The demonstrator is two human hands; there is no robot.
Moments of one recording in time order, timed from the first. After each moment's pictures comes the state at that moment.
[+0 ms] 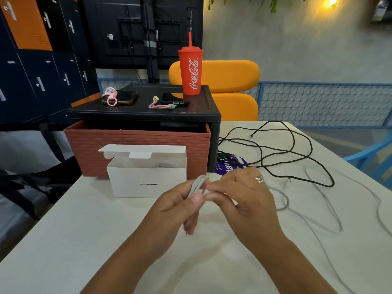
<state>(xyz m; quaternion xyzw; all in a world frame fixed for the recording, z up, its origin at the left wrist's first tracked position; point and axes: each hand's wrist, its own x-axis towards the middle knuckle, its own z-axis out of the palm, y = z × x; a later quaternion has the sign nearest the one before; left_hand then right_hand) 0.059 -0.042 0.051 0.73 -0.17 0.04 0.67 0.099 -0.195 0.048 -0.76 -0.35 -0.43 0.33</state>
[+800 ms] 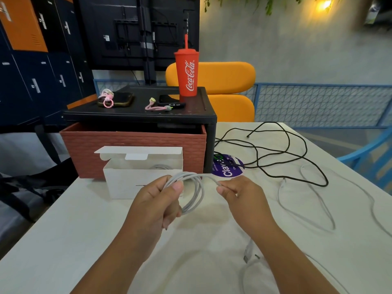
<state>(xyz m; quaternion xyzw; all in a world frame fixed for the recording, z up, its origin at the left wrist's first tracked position) 0.059 -0.037 0.057 0.65 -0.08 0.10 0.75 0.124 -0.207 0.035 -0.90 -0.09 -0.11 0.41</state>
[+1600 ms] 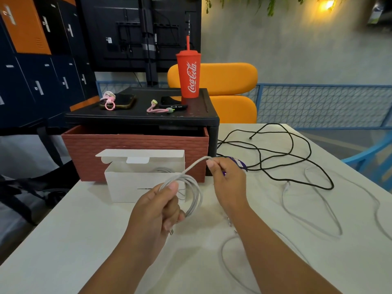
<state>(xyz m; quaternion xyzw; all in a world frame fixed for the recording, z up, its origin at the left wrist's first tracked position) 0.067 -0.040 0.051 0.57 0.00 0.09 0.81 0.172 -0.166 0.028 -0.78 -0.14 -0.25 0.56</state>
